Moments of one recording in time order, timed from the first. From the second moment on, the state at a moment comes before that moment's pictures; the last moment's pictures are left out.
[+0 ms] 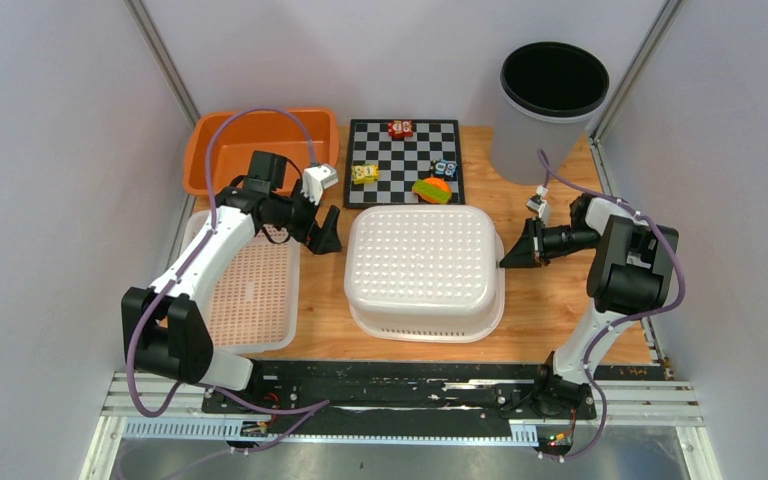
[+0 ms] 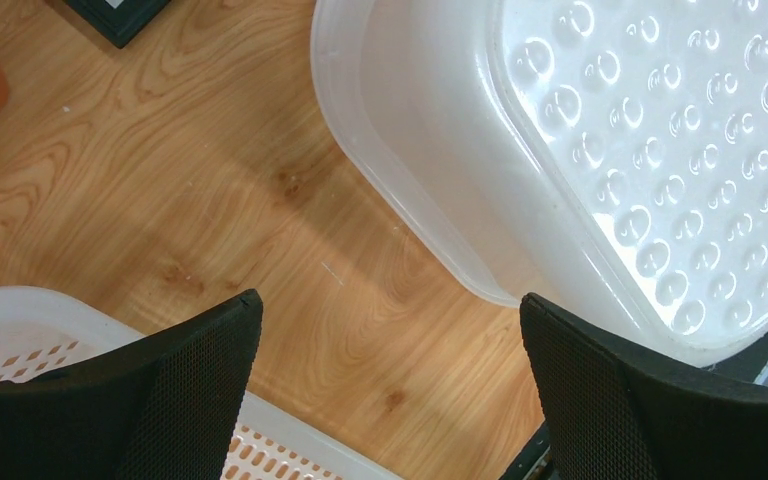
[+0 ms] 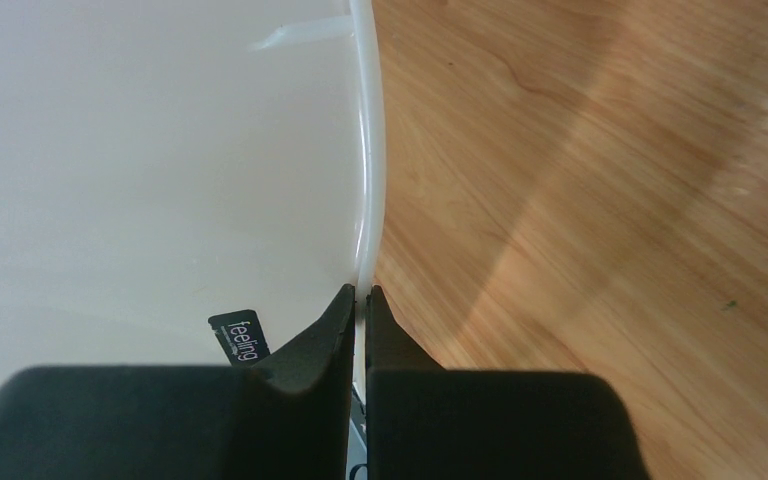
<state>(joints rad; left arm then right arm) -0.21 1.41 1.17 -0.71 0.61 0.34 -0.28 1.88 1.18 -1.11 -1.05 -0.51</state>
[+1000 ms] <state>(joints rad) -0.21 1.38 1.14 -0.69 0.63 0.35 -0.31 1.80 1.24 -1.01 -0.83 -0.44</state>
